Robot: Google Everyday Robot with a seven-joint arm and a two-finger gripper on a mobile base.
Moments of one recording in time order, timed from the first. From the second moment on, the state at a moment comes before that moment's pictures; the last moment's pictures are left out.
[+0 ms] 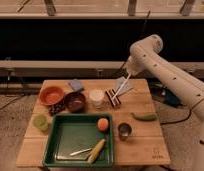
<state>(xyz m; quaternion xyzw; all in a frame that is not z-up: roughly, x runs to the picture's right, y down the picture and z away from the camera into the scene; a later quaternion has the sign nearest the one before) 0.187 -0.103 0.822 -0.08 -0.05 -0.32 0.94</state>
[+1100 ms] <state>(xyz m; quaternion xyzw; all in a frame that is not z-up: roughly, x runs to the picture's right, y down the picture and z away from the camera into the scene) 0.144 -0.092 0.864 -0.03 -0.11 -0.31 0.94</state>
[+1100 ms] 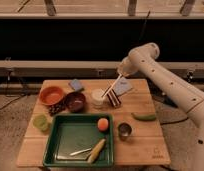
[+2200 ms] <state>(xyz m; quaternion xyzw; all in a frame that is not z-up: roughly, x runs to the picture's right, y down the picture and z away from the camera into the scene) 0.134 -0.083 0.892 -0.02 -0.12 -0.30 0.94</state>
